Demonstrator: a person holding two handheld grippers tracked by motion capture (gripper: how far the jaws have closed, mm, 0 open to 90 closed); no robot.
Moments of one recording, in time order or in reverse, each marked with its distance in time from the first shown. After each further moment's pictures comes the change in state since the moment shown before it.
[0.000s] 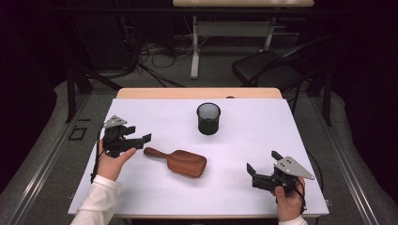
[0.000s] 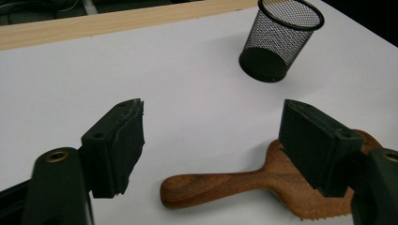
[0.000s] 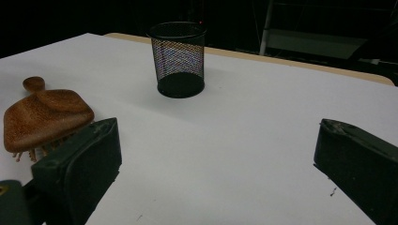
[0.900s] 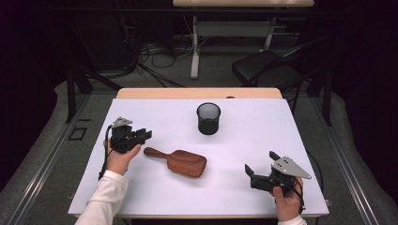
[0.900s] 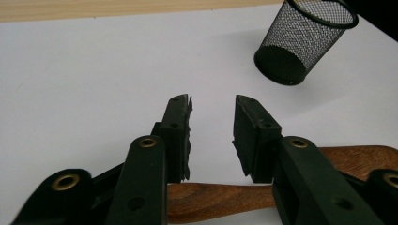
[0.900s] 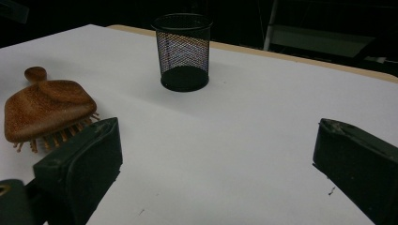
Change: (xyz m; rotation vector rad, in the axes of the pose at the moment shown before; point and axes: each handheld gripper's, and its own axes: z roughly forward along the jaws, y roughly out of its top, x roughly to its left) left arm 0.003 -0.016 0.032 0.016 0.022 -0.066; right arm 0.003 -0.003 0.004 0.024 0.014 -0.019
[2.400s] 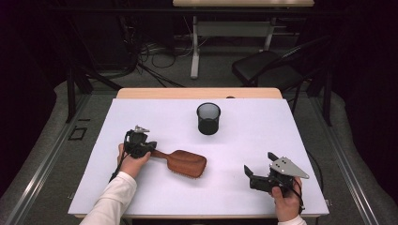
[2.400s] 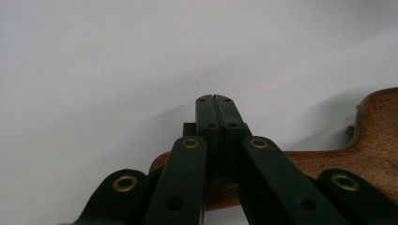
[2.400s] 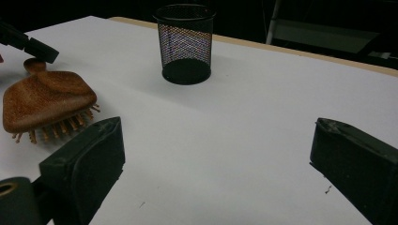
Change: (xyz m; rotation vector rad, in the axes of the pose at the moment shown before) left arm -0.003 -0.025 0.053 0.238 0.070 0.077; right arm 0.000 -0.003 0.002 0.029 0.005 -0.013
